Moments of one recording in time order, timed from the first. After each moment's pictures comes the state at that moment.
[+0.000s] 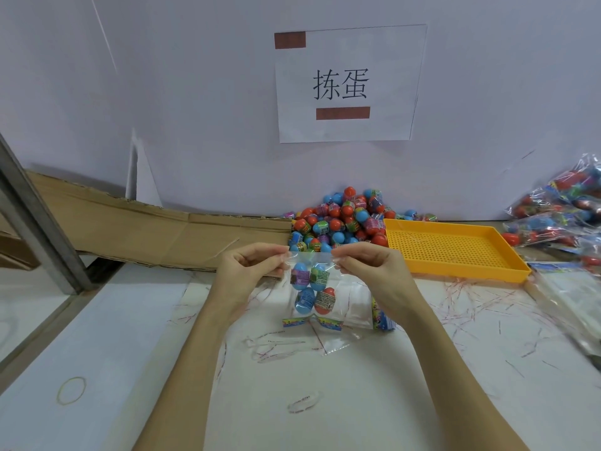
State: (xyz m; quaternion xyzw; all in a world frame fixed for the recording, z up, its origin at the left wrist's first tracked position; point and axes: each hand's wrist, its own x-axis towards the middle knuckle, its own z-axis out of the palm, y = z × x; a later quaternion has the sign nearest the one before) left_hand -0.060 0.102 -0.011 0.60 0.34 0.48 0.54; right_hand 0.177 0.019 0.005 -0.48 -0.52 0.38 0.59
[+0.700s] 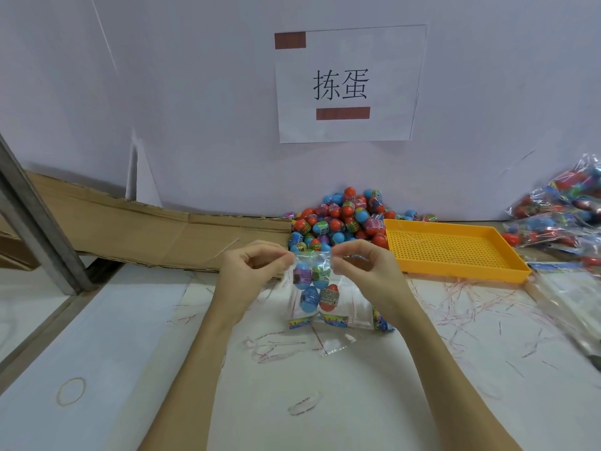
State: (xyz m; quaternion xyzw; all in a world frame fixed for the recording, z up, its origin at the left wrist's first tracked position) left_hand -0.055 0.092 -0.006 0.66 0.33 0.51 0.44; right_hand 0.168 0.021 0.005 -0.54 -0.54 0.32 0.56
